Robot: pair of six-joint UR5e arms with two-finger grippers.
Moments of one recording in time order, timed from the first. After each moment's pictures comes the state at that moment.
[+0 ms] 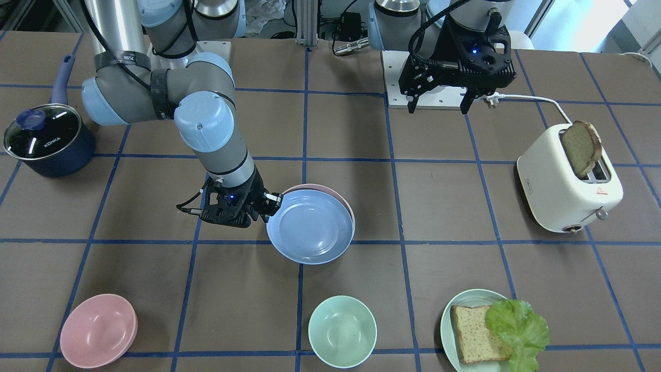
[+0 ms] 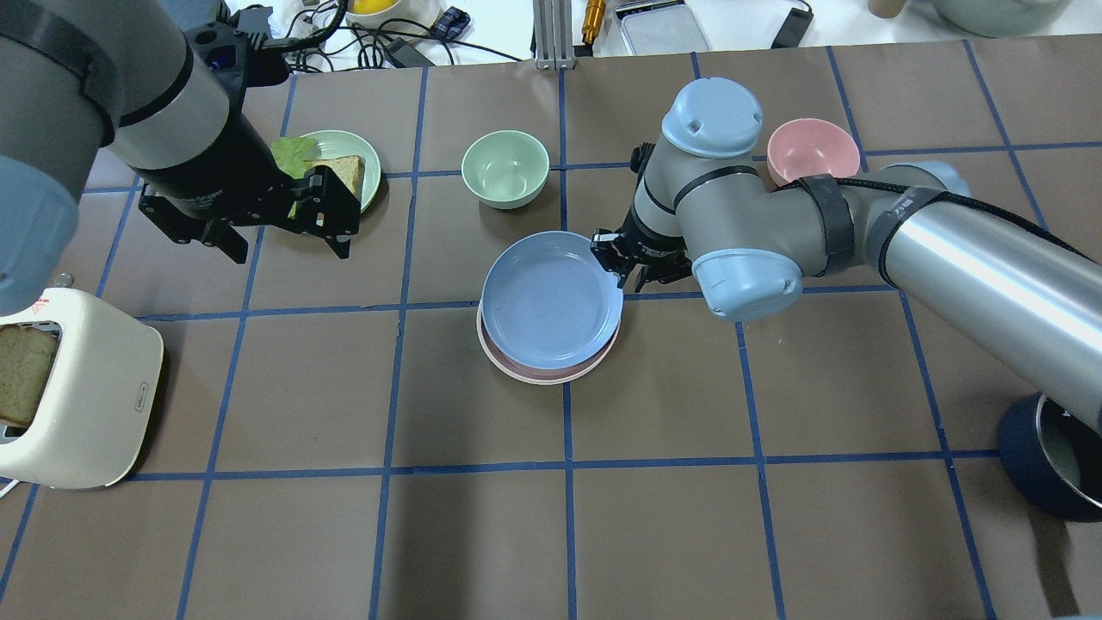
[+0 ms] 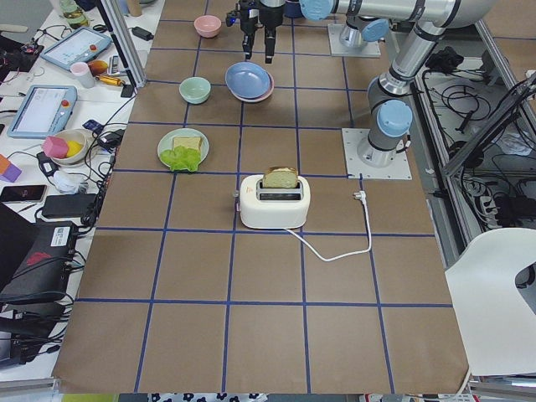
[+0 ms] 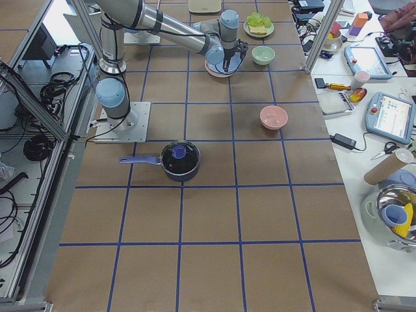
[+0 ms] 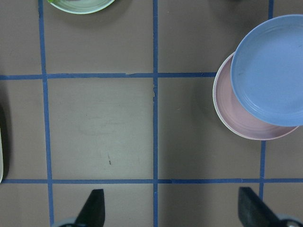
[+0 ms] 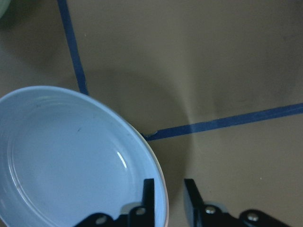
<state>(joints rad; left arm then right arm) -1.60 -1.44 -1.67 -1.55 1.58 -0.04 1.77 -1.26 1.84 -2.23 -1.42 0.42</state>
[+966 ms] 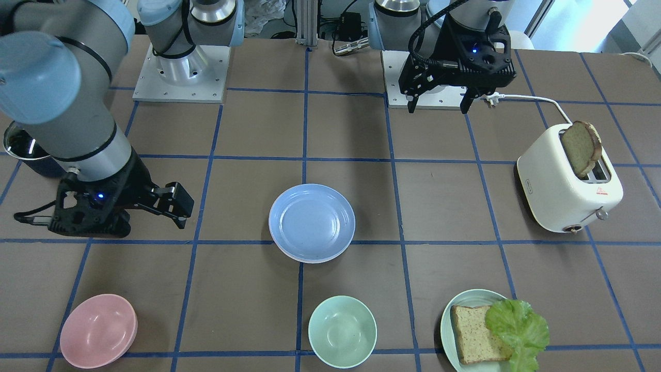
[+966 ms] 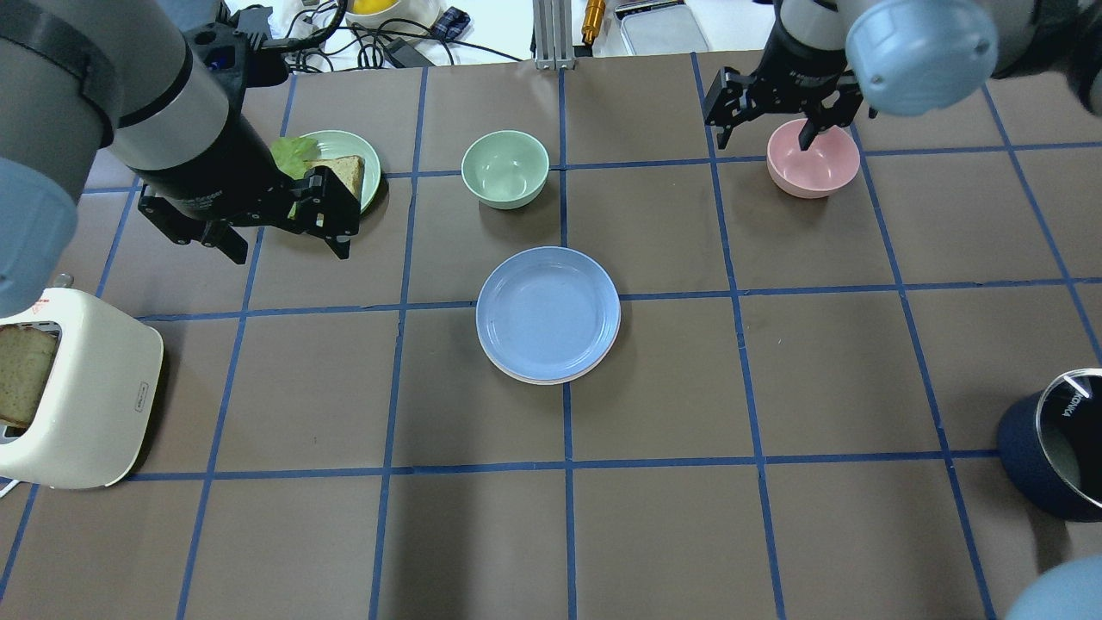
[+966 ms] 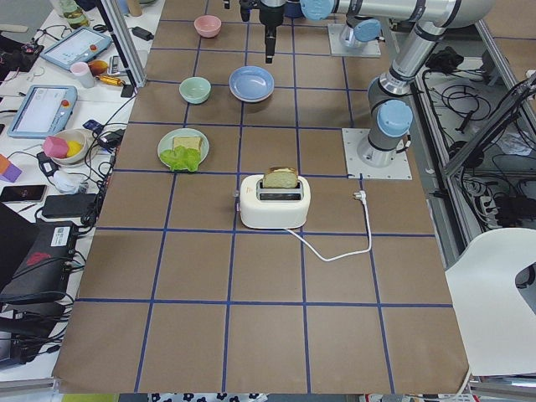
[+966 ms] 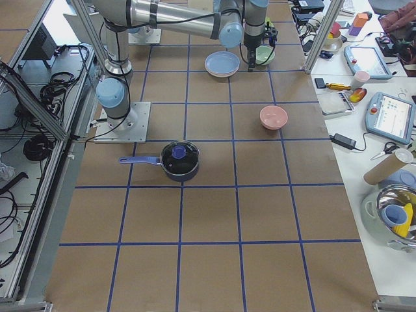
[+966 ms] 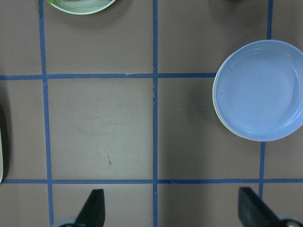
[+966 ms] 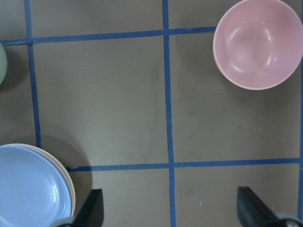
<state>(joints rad) -1.60 -1.44 -1.67 -1.55 1.58 -0.04 1.56 -1.31 1.42 -1.74 -1.54 0.02</state>
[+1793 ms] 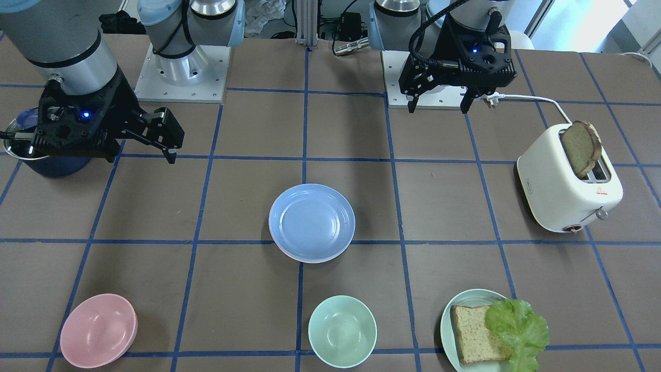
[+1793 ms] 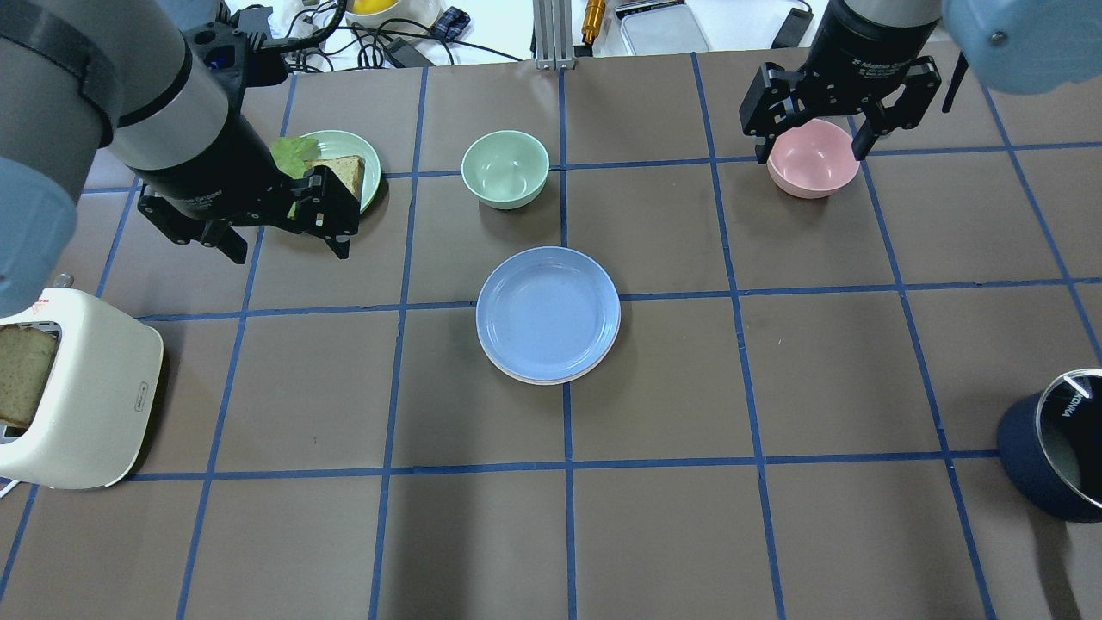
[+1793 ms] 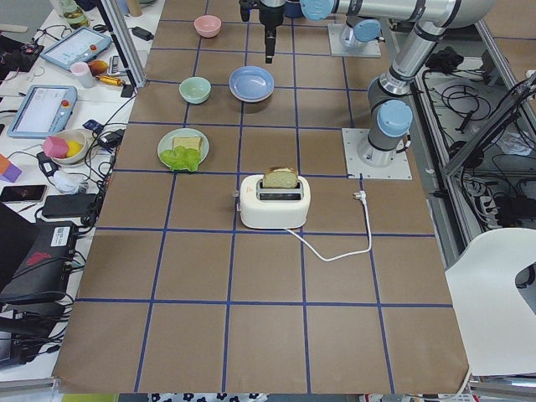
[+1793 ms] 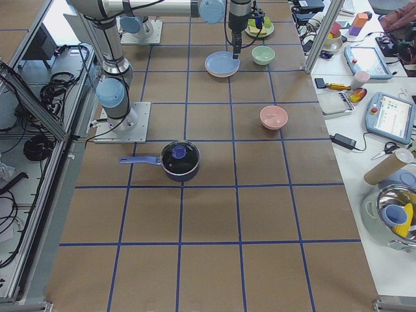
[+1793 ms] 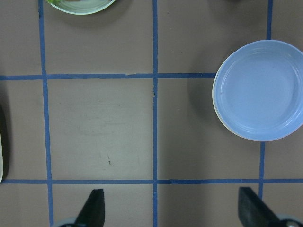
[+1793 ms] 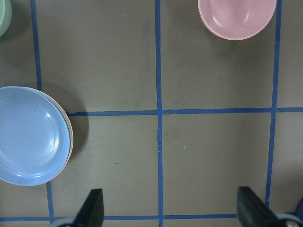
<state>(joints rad) -1.60 -1.44 -1.67 -1.55 1.58 -0.04 1.56 -1.47 1.47 -1.58 -1.57 0.00</state>
